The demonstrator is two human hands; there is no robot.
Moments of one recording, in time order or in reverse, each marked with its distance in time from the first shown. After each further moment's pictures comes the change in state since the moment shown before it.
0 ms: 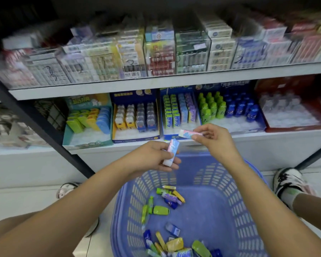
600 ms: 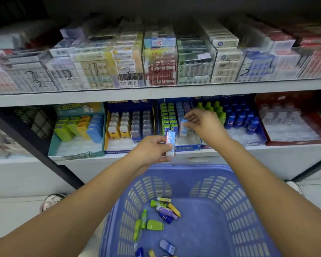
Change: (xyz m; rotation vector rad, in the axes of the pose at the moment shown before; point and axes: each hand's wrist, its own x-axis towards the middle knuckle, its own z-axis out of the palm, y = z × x) left_hand 0.056 0.013 -0.013 -0.189 0.224 0.041; right_hand 0.084 -0.029 0.006 -0.536 -0.069 -0.250
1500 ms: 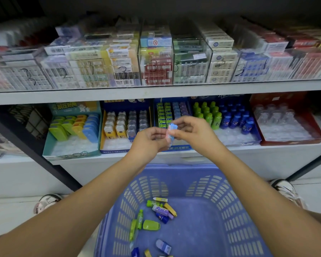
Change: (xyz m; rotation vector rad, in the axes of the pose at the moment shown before) left_hand 0.009 -0.005 0.002 -0.062 0.070 0.289; right_hand -0.035 -0.031 0.002 0.510 -0.135 0.052
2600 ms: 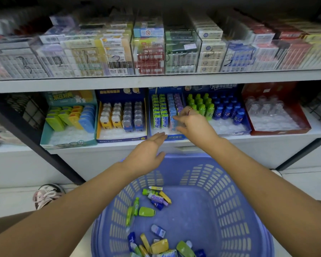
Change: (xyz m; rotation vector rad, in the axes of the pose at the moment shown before) left_hand -0.018 -0.036 0.000 1.114 -0.243 0.321; right_hand 0.001 0.023 -0.016 -0.892 -0.057 -0.121
